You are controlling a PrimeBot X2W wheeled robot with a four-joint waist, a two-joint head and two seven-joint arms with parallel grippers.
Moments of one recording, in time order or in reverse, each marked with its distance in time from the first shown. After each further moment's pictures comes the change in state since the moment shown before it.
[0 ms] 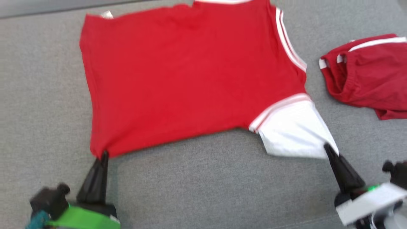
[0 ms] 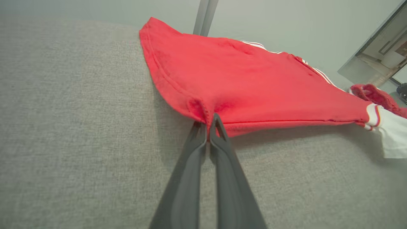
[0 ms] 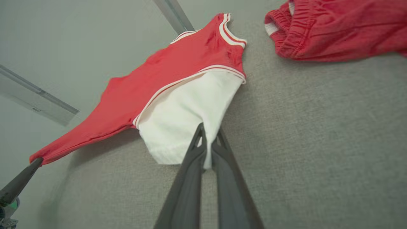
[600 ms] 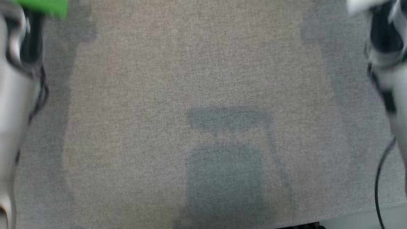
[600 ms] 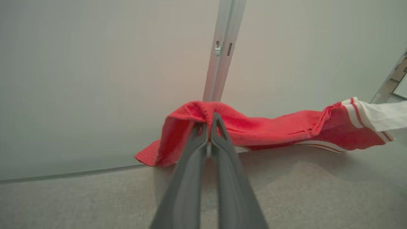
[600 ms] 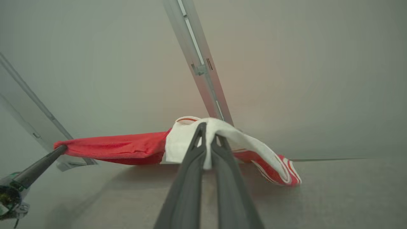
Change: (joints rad) left arm -1.106 0.047 -0.201 0.432 -0.090 -0.047 0.012; right arm -1.015 0.152 -0.037 0.222 -0.161 0.000 0.134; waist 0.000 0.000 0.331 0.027
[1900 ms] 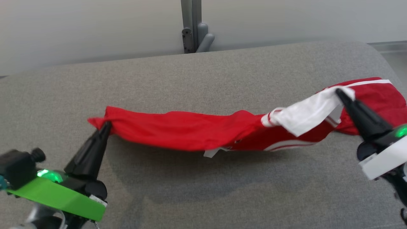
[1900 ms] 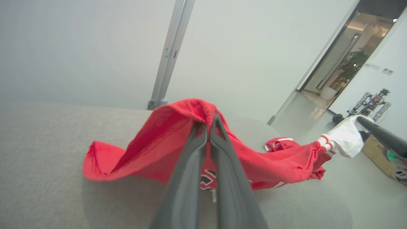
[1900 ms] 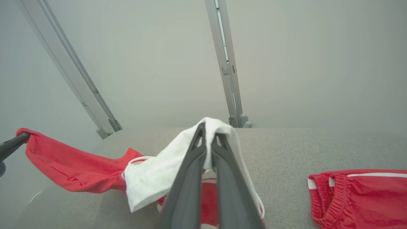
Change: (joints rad) left arm 1.198 -0.109 0.366 -0.872 -0.059 0.015 0.470; right arm 0.957 -0.121 -0.193 -0.540 -0.024 0.000 0.309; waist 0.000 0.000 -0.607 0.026
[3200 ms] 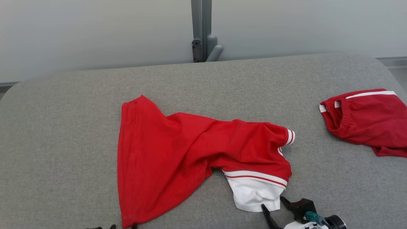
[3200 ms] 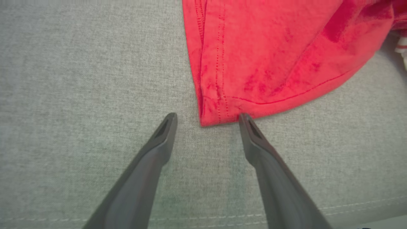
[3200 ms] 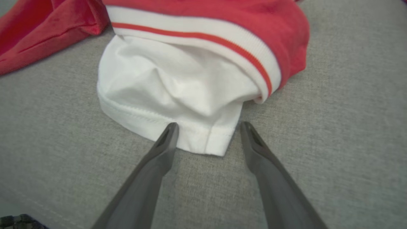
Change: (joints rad) left arm 0.104 -0.168 -0.041 0.775 0.416 0.012 -0.273; right arm 0.027 0.404 0.177 0.973 -0.679 0.001 -0.435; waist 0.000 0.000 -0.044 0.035
